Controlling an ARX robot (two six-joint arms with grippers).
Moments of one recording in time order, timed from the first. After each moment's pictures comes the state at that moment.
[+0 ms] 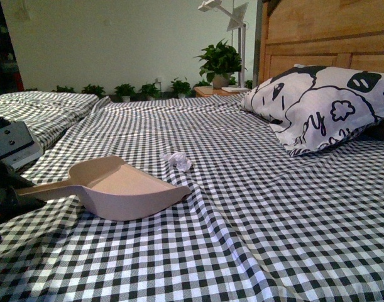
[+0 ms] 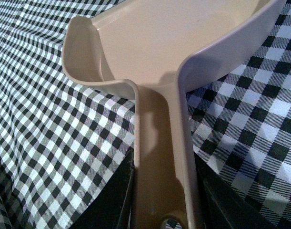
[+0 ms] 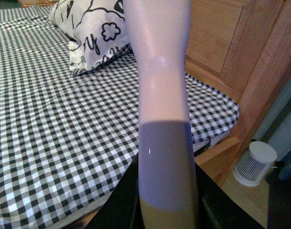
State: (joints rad) left arm 0.13 1.90 1.18 0.08 0.53 1.01; right arm 0.64 0.53 0.53 -0.34 1.10 0.30
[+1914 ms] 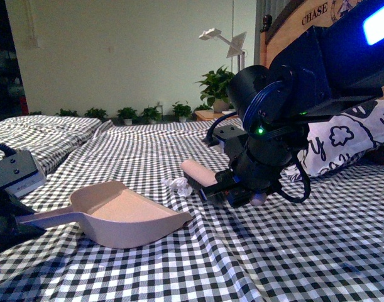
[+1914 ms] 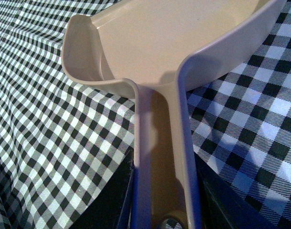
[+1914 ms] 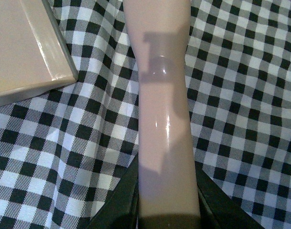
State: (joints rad) left arm 0.13 1.90 1.18 0.08 0.52 1.01; right arm 0.32 2.18 1.82 -0.43 0.11 -0.15
